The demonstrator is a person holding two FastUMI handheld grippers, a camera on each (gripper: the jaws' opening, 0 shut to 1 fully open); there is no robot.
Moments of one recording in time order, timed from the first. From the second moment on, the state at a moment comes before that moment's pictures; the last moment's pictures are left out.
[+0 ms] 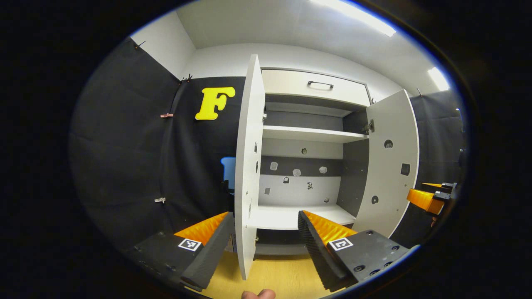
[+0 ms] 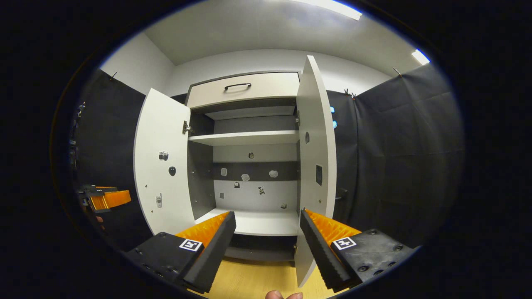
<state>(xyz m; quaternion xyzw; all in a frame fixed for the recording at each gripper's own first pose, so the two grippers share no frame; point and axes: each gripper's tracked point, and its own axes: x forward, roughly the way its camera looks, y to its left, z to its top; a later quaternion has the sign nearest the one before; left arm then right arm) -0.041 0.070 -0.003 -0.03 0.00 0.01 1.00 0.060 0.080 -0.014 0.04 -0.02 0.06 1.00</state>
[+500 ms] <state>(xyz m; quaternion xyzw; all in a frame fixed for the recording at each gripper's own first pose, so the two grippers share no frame) -0.046 0.030 0.004 -0.02 -0.01 -0.01 1.00 0.054 0.071 0.004 0.03 -0.04 0.05 1.00</state>
